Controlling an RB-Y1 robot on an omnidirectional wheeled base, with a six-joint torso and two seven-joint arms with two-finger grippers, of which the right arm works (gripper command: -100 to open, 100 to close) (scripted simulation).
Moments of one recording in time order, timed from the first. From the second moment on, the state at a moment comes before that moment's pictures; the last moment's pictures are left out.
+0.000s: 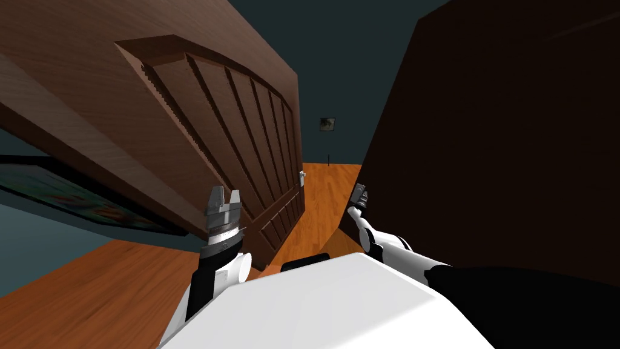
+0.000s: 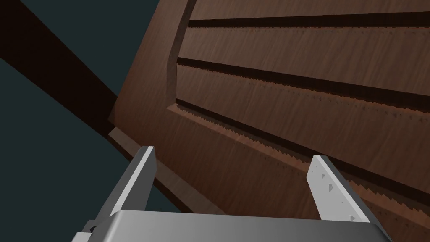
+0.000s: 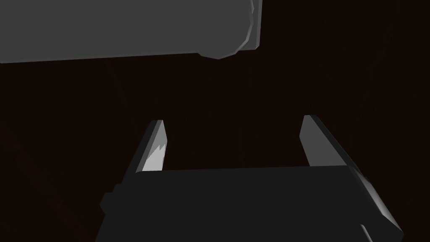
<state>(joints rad) -0.45 -0.30 -0.52 -0.51 -0.79 -0.68 0.60</state>
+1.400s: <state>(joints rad) -0.50 -0.25 -0.56 -0.48 -0.81 -0.75 0.69</state>
